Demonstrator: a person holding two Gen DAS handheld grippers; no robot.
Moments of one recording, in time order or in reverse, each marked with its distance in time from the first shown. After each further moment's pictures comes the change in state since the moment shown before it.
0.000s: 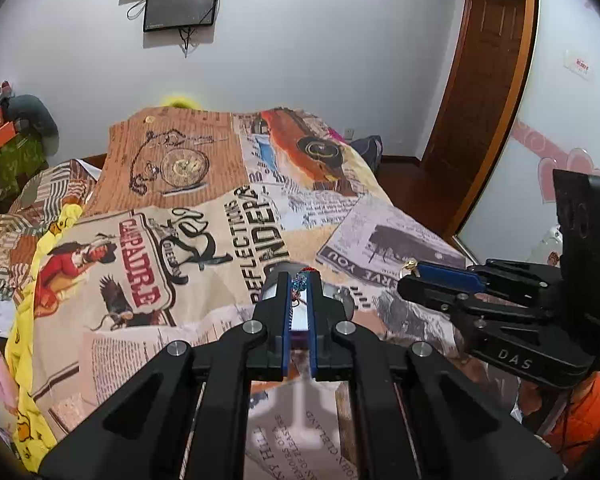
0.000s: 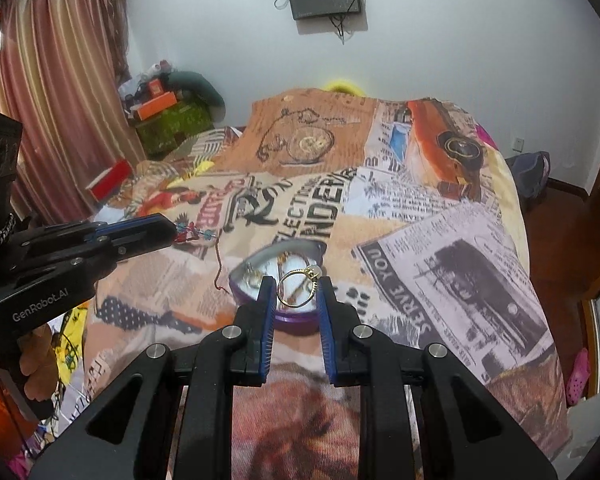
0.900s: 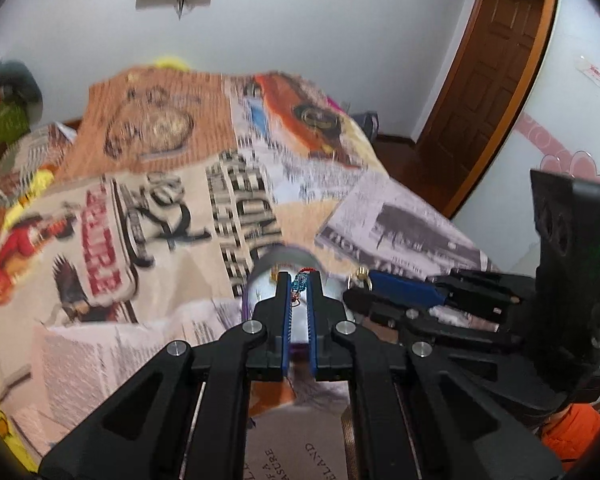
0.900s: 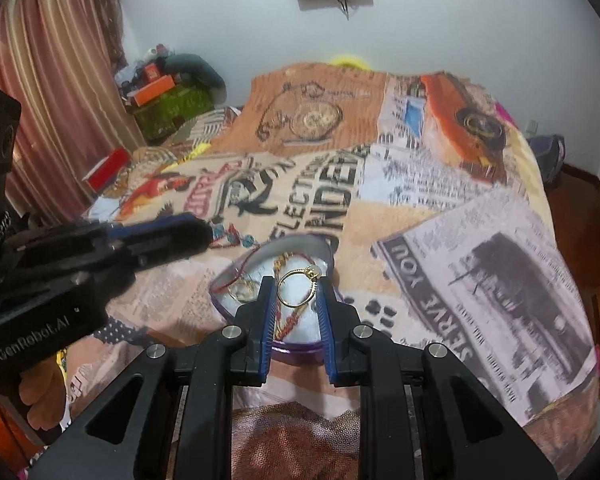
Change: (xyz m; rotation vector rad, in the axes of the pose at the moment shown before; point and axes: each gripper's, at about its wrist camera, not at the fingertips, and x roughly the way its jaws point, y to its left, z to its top) left arm 0.074 0.015 -0.012 -0.064 0.137 -0.063; right arm 0.062 -0.004 0.000 0.021 0.087 0.029
